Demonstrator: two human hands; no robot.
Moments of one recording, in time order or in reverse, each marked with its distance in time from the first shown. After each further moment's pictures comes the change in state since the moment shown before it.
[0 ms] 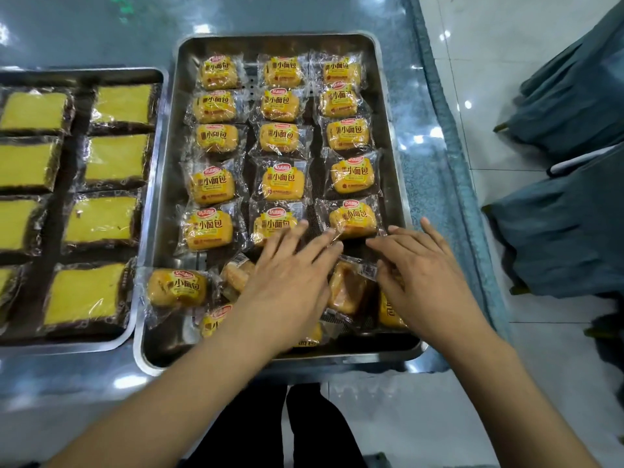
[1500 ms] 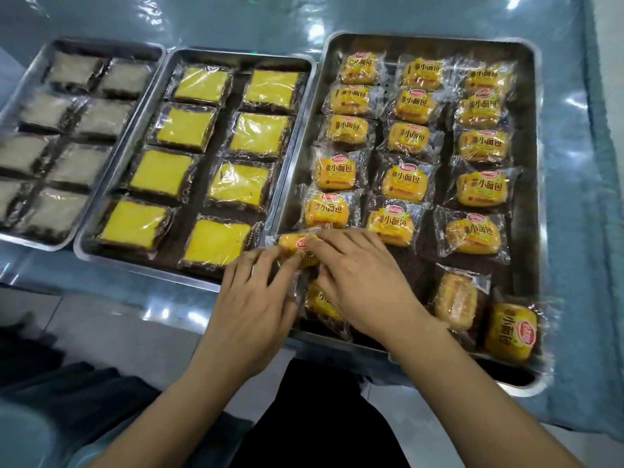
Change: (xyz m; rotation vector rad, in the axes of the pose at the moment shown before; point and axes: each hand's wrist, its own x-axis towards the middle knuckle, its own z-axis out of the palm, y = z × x) left_hand -0.138 -0.106 0.042 0.048 0.238 -0.431; right_hand 0.052 -0.177 0.060 0.027 -0.240 -0.437
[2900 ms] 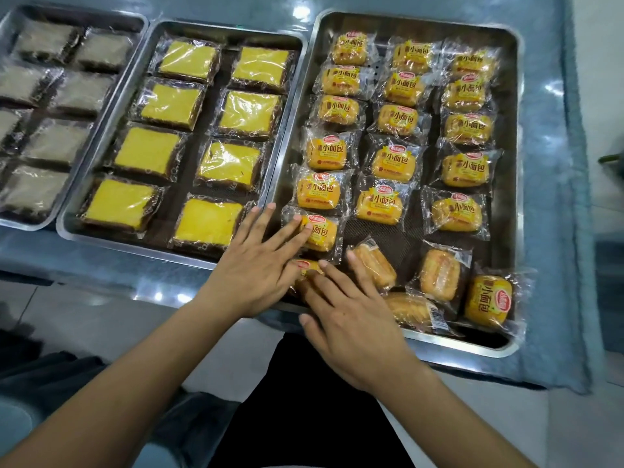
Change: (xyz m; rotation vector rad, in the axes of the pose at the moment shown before) left_hand 0.030 -0.019 0.017 0.118 -0.159 0.225; right_hand -0.072 -0.033 0.031 -0.075 -0.099 -0.020
